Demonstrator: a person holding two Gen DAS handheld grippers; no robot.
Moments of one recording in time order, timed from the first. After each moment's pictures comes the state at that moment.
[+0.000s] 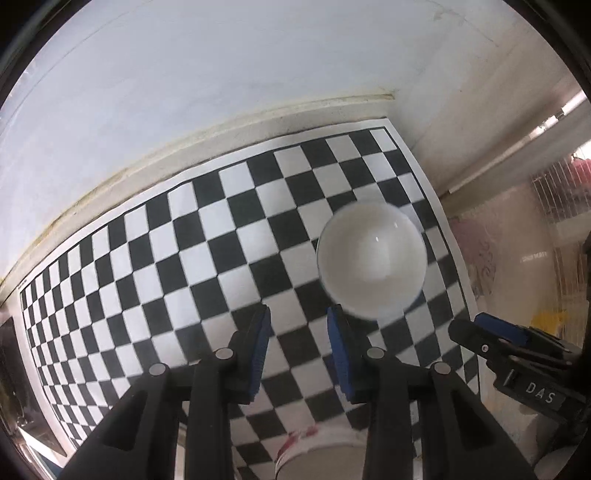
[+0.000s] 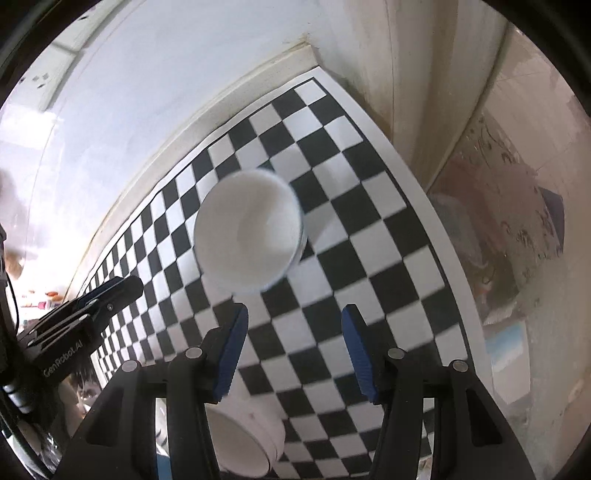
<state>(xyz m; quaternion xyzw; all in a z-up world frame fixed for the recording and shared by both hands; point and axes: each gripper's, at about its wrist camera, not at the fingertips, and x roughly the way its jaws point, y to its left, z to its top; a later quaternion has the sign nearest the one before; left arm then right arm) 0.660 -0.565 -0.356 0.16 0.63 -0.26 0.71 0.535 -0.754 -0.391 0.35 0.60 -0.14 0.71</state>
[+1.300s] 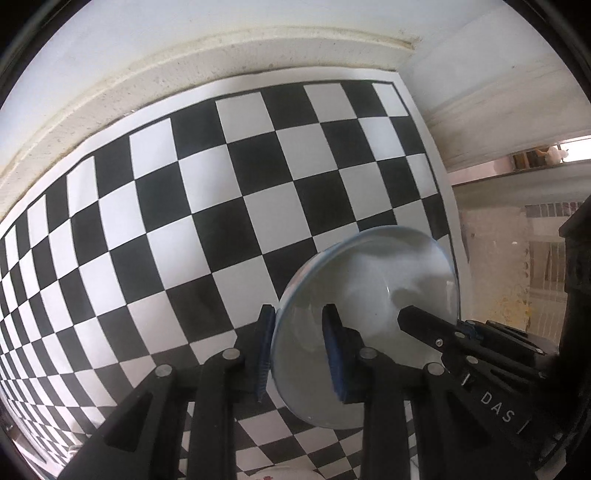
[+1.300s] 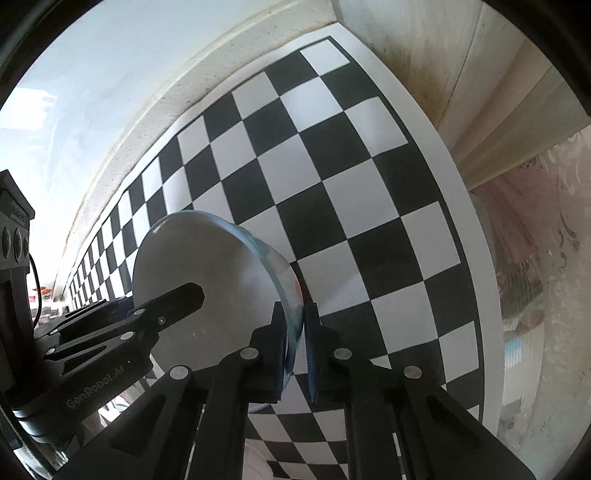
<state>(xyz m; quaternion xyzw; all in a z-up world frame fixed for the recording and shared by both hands) 0.683 -0.623 -0.447 0.12 0.72 -0.28 0.63 0.609 -0.759 -0.466 0.34 0.65 -0.10 0.68</state>
